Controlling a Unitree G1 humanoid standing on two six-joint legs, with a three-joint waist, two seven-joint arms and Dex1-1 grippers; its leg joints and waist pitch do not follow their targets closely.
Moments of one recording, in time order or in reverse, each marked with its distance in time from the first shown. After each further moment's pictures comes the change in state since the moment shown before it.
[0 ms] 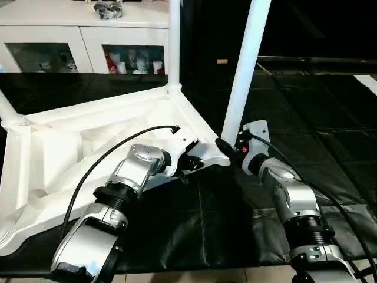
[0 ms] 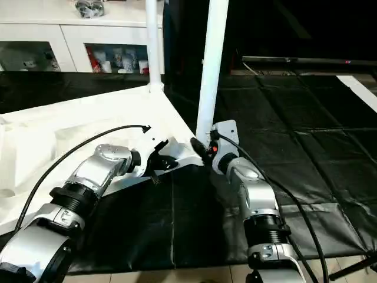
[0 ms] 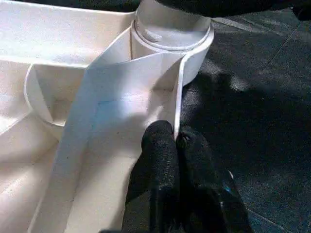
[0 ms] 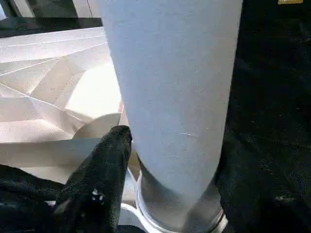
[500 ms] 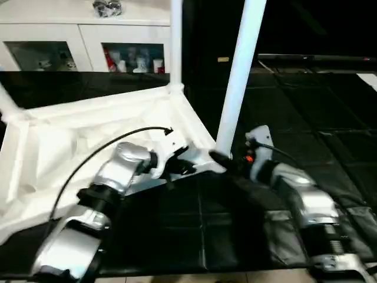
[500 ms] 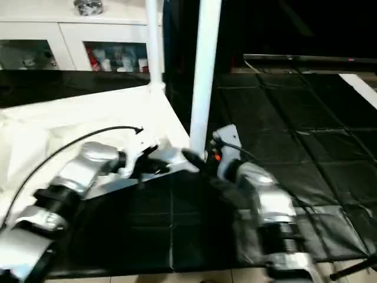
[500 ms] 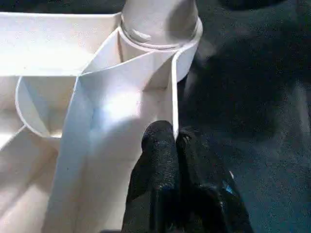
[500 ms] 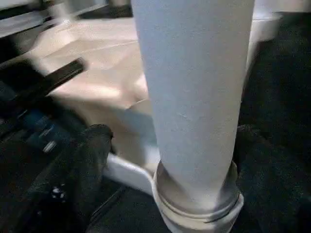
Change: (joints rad) left arm 0.041 0.171 -0.066 -0.052 -0.013 -0.165 -0.297; right arm 0.084 -0.216 0.084 -0.095 0.110 0.002 0.475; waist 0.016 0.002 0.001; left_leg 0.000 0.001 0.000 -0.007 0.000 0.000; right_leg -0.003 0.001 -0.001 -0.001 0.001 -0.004
